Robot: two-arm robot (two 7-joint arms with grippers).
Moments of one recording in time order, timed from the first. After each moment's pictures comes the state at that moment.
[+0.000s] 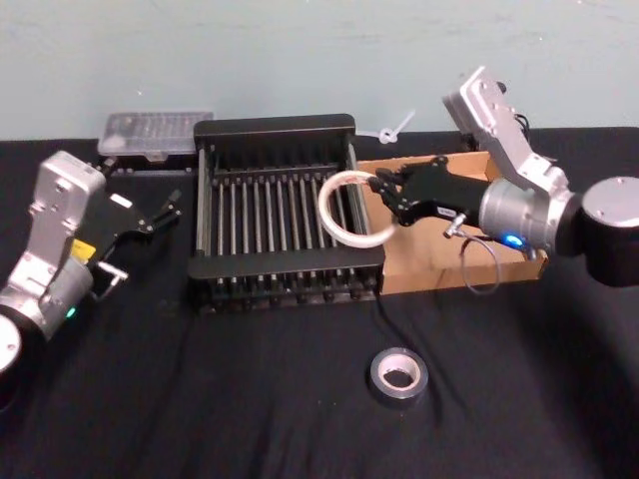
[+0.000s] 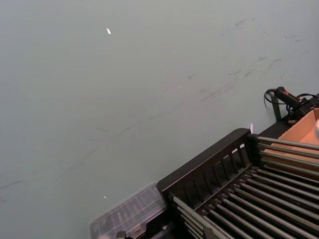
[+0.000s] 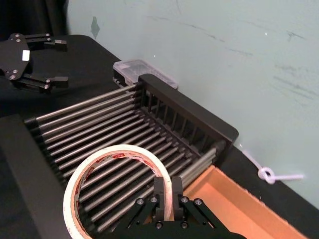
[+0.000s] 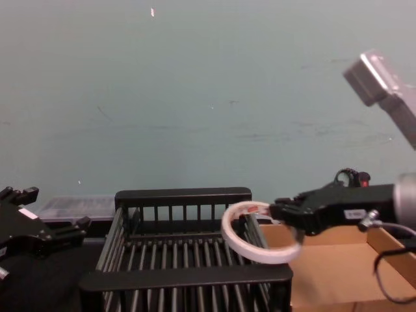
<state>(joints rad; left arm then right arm) -0.20 0.60 0.45 -1.41 -0.25 -0.12 0.03 0.54 0.41 -0.55 -1.24 0.28 0.18 0.56</state>
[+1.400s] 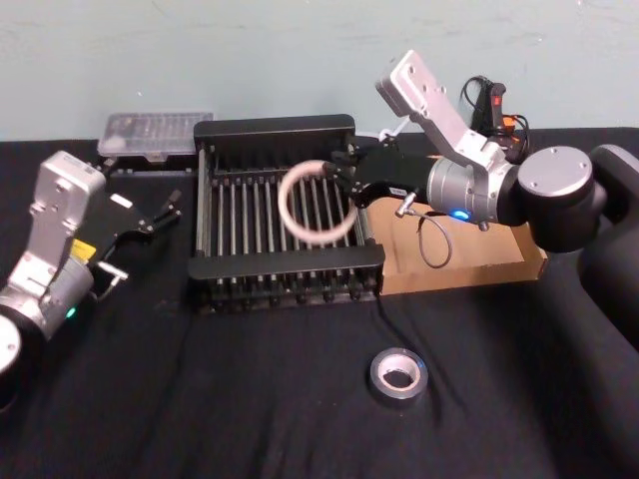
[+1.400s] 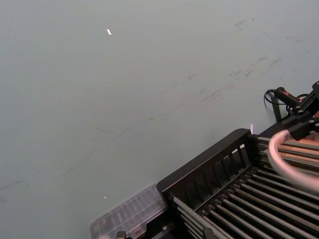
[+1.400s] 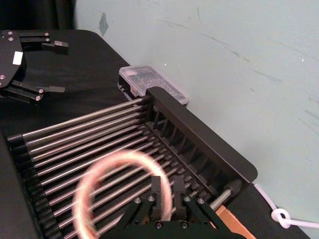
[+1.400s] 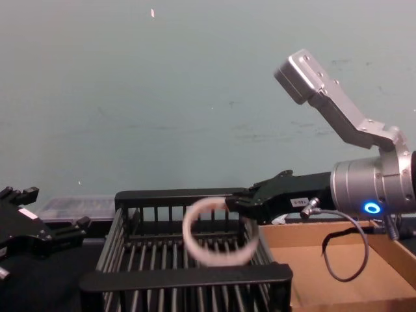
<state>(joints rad) -0.20 0.60 0.45 -1.41 -0.25 -0.12 0.03 0.69 0.27 -0.61 -1.03 0.17 0.12 0.58</state>
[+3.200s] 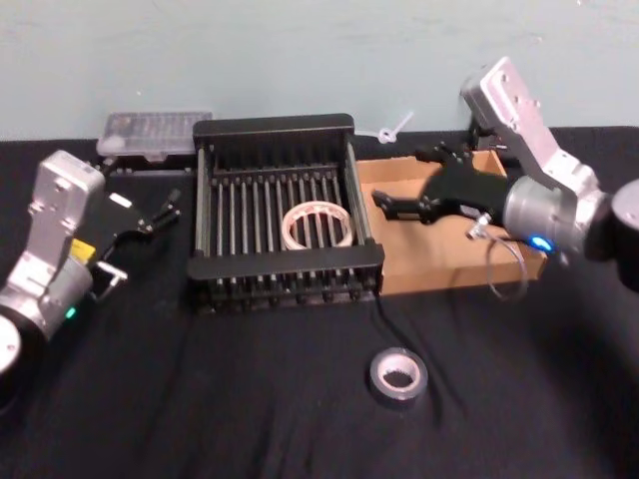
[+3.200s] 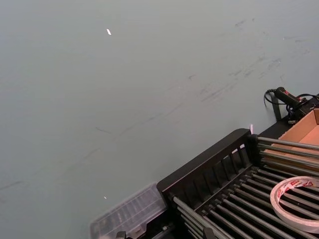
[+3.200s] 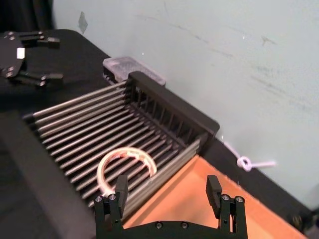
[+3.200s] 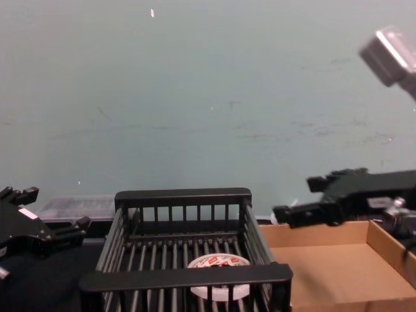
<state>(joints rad) -0.20 0.60 0.45 -1.41 -0.25 -0.12 0.03 0.46 0.45 -0.48 -1.42 0.23 0.29 0.51</state>
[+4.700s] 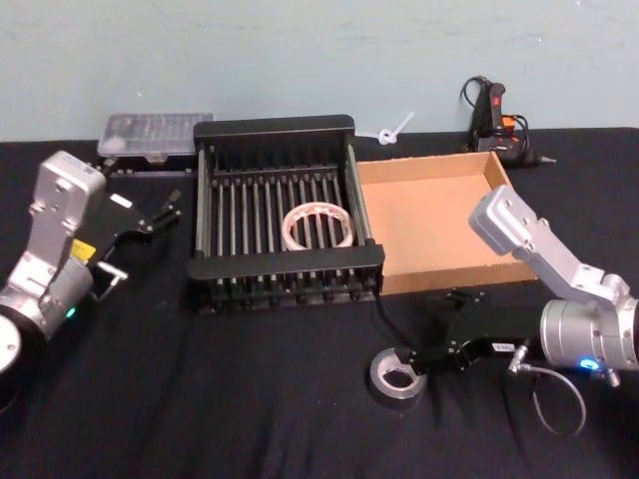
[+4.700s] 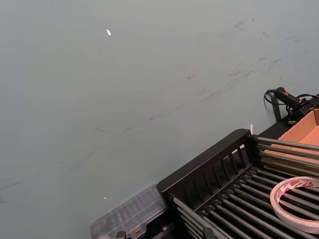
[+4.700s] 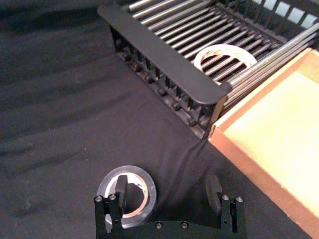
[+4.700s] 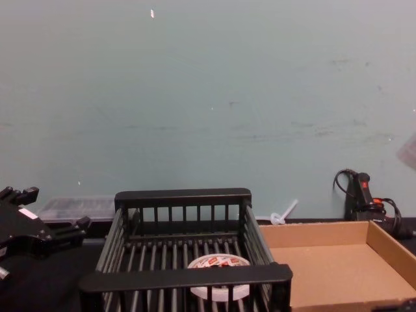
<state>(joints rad) -0.20 0.60 0.45 -1.41 -0.25 -0.12 0.03 0.25 0.71 -0.56 -1.68 0.40 0.51 0.58</state>
